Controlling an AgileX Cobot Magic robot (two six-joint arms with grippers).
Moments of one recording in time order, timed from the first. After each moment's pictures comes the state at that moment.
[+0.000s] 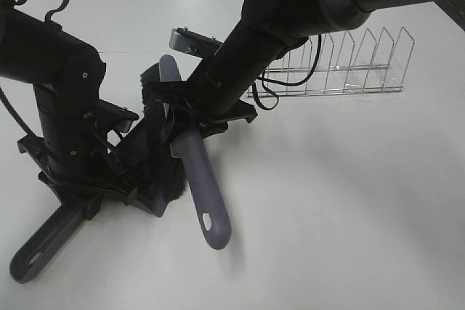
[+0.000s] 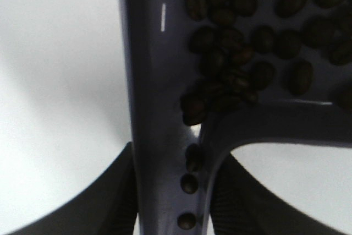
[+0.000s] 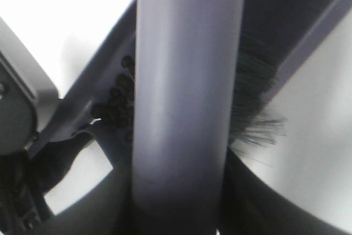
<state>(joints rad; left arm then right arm) -0.49 2.07 -1.15 0.11 0.90 -0.15 0.55 2.24 -1.59 0.70 0.74 -0.19</state>
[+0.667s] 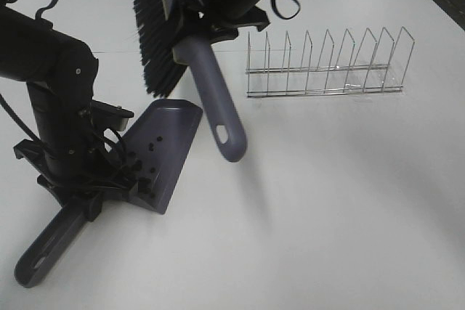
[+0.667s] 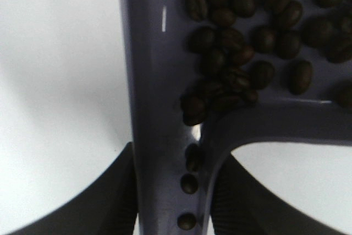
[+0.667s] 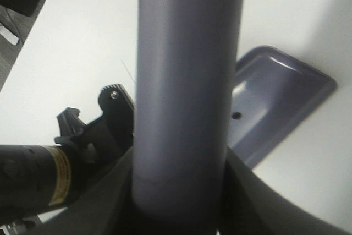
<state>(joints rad) -0.46 2.05 -1.14 0.05 0.89 -0.15 0.47 2.06 -1.73 0.64 0.85 -0.22</state>
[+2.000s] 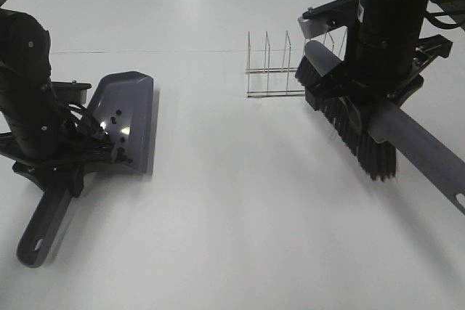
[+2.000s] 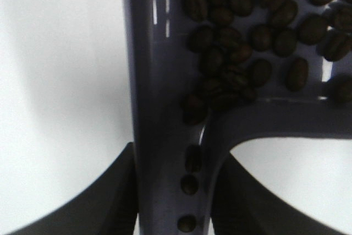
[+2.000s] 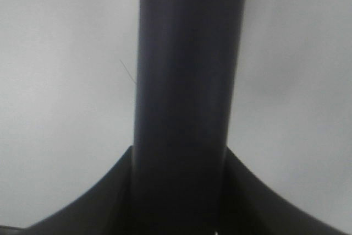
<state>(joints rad) -0.33 1.99 -1.14 -0.02 0.85 -0.25 0.43 1.83 -1.33 -0.19 1.18 0.20</state>
